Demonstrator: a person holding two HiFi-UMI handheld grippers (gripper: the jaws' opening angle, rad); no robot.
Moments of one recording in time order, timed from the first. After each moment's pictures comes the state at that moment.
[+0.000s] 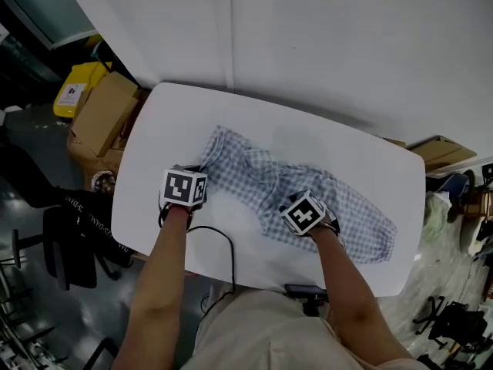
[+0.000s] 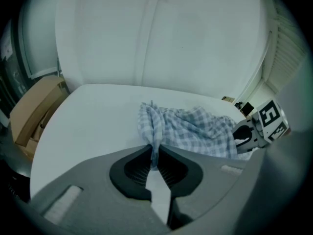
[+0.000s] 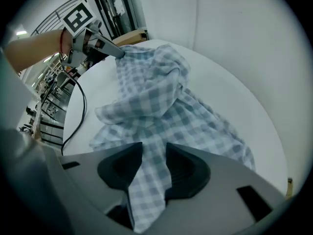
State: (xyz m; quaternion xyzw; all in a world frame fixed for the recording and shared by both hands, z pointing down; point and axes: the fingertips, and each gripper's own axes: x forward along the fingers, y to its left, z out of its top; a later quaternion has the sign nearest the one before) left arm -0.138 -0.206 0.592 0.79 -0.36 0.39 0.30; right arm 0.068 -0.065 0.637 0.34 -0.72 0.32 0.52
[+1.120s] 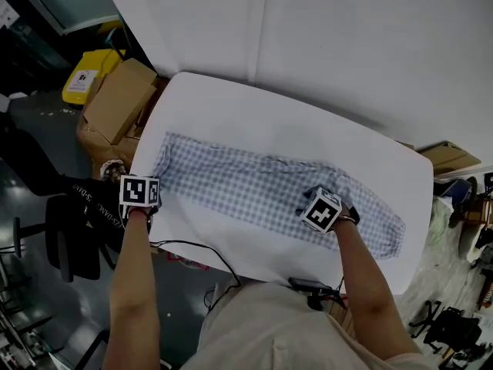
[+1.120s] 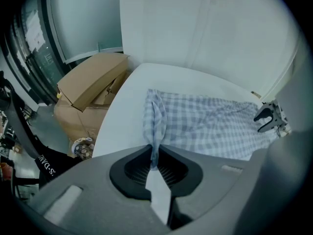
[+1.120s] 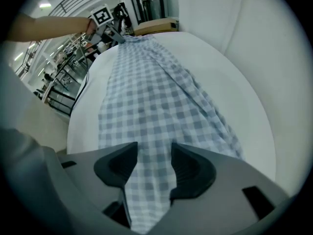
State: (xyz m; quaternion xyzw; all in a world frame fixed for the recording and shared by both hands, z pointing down) left arm -0.360 -0.190 0.615 0.69 -0.46 0.45 0.33; right arm 0.051 -0.049 0.635 0.21 -0.73 0.24 0.60
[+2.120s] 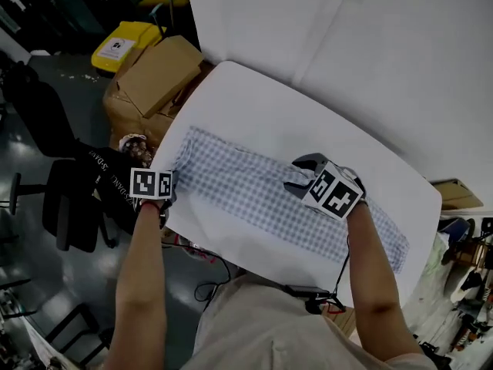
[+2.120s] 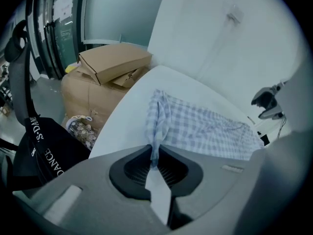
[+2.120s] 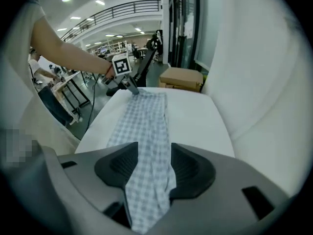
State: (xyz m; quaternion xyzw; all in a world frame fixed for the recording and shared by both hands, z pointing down) left arm -0.399 -0.158 0.625 0.69 -0.48 0.35 0.42; right arm -0.096 -0.147 0.517 0.14 -0.85 0.07 0.50
